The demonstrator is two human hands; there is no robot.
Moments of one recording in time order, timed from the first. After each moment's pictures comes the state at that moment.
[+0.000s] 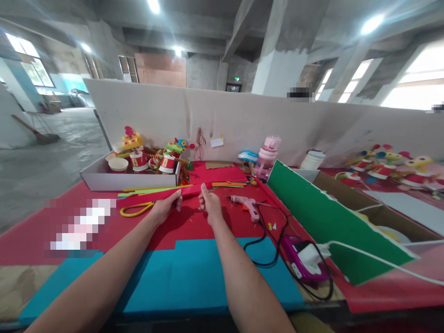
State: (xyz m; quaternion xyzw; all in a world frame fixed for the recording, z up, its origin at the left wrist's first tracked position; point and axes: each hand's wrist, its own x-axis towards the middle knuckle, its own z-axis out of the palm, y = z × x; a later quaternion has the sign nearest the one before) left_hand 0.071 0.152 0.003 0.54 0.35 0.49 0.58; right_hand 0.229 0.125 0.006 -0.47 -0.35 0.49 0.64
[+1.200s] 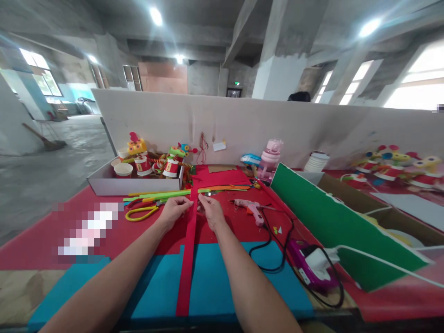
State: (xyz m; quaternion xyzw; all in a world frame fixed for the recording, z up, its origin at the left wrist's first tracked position) left_hand 0.079 0.140 0.013 0.61 0.38 0.47 0.51; right_hand 0.222 0.123 0.005 -0.40 -0.38 0.54 0.63
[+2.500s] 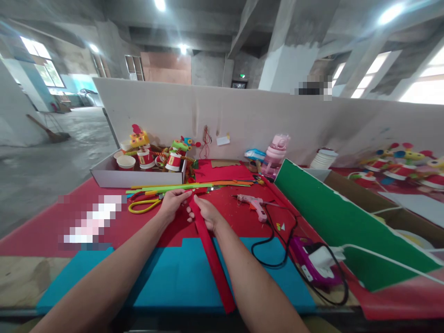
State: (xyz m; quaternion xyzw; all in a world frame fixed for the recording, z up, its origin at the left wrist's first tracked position) left_hand 0.075 0.147 0.005 0.51 0.39 0.53 0.56; right_hand 0.206 0.108 0.001 -0.36 -0.37 0.72 0.47
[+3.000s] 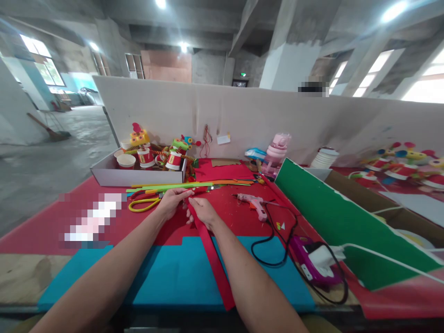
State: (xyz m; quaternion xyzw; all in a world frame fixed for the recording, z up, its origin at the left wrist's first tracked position) left_hand 0.069 0.149 0.011 0.52 0.34 0.48 0.62; right_hand 0.200 0.106 -0.002 -0.41 -0.52 0.59 0.46
